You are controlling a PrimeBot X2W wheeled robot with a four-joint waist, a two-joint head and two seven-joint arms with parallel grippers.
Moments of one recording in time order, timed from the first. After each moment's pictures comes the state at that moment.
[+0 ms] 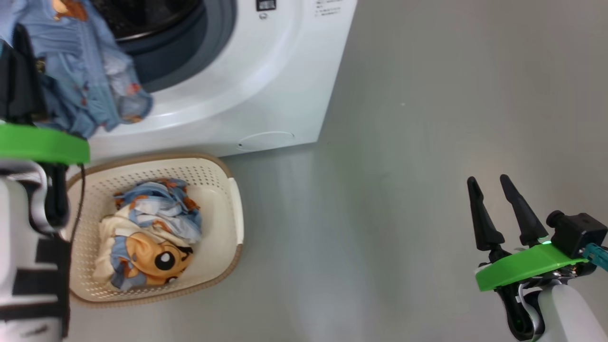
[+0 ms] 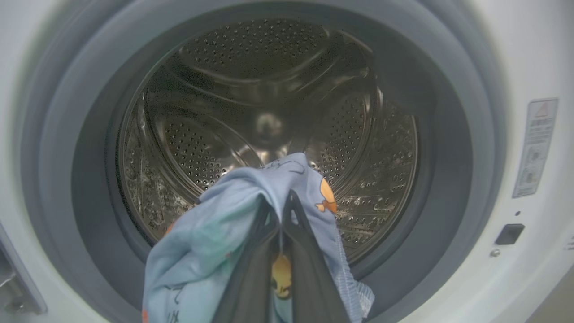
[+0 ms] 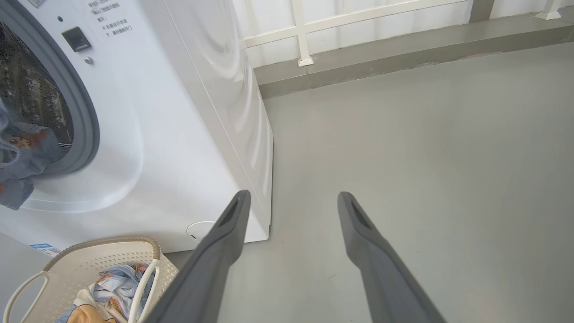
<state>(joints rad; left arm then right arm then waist) -0.70 0.20 0.01 0.36 -0.33 -0.13 -0.26 -0.25 -0.16 0.02 0.28 0.40 0.13 -0.25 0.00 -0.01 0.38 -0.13</state>
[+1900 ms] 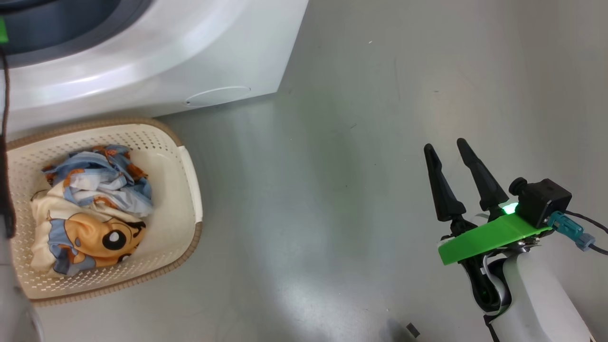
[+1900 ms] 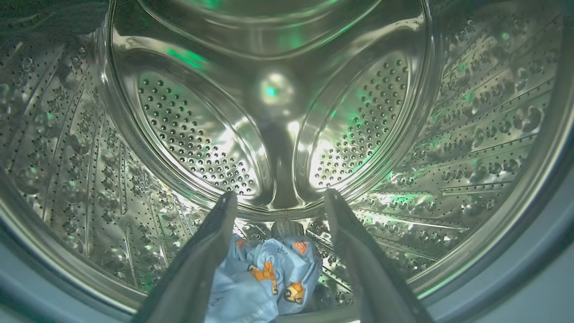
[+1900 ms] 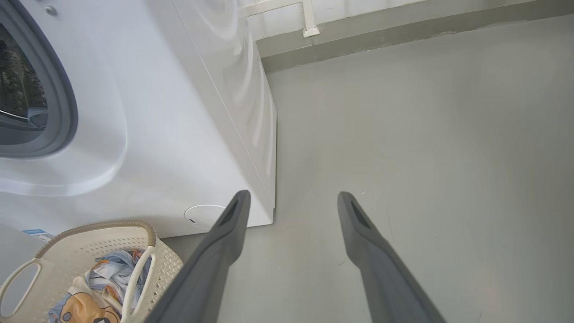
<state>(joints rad) -1.16 0.24 0.07 0.76 -0.25 -0.13 -0.26 -0.37 -0.11 0.12 0.27 0.41 0.13 -0.25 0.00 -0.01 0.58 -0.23</state>
